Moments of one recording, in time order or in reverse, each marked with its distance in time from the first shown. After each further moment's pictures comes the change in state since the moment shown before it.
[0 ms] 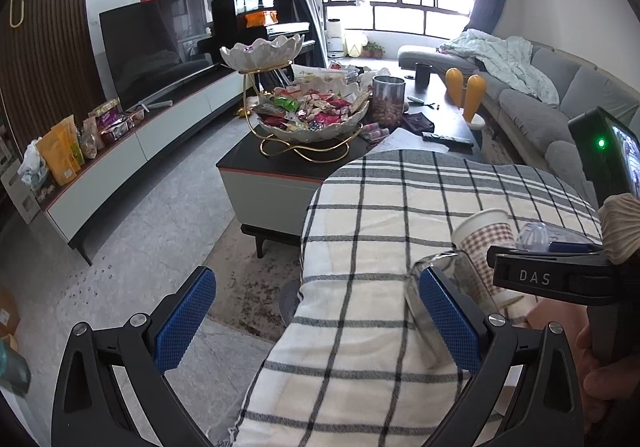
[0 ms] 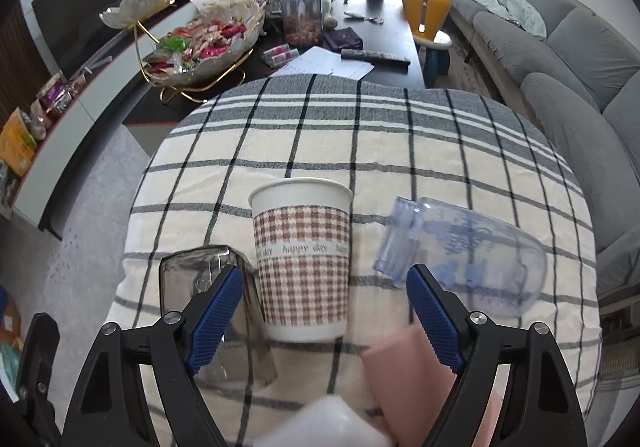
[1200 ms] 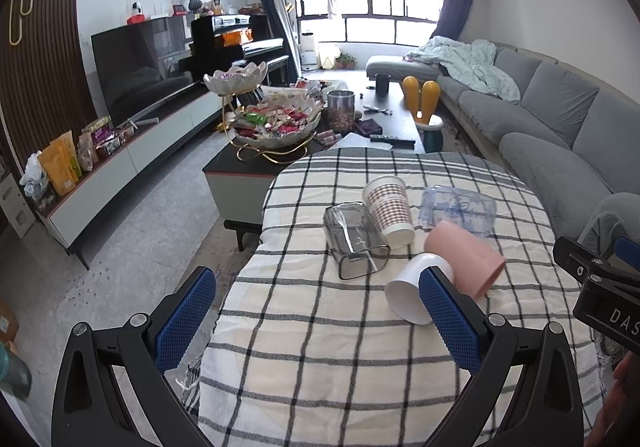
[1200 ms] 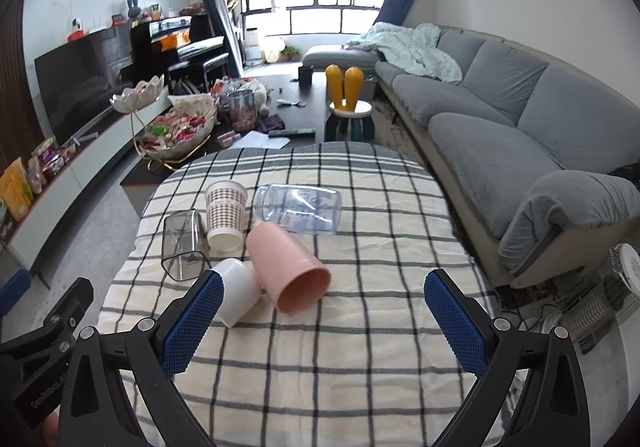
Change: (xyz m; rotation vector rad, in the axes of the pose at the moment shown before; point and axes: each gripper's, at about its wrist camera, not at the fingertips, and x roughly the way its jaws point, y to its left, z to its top) left arm -0.150 -0.055 -0.064 0.060 -0.055 -0.056; right arm -0.192 -0.090 -0.153 0.120 -0.343 -0.104
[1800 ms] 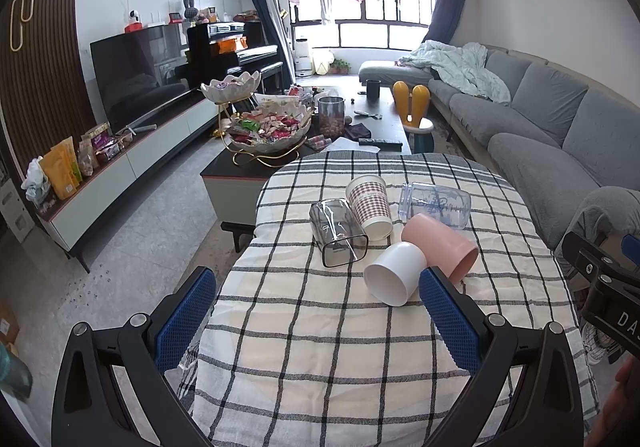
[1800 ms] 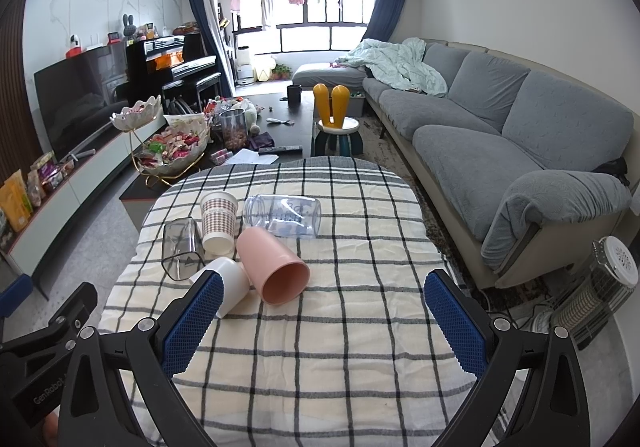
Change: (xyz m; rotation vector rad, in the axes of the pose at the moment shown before) left arm -0.017 -0.012 -0.002 0.019 -0.027 -0.016; right arm -0.051 -0.024 -0.020 0.036 -0.084 -0.036
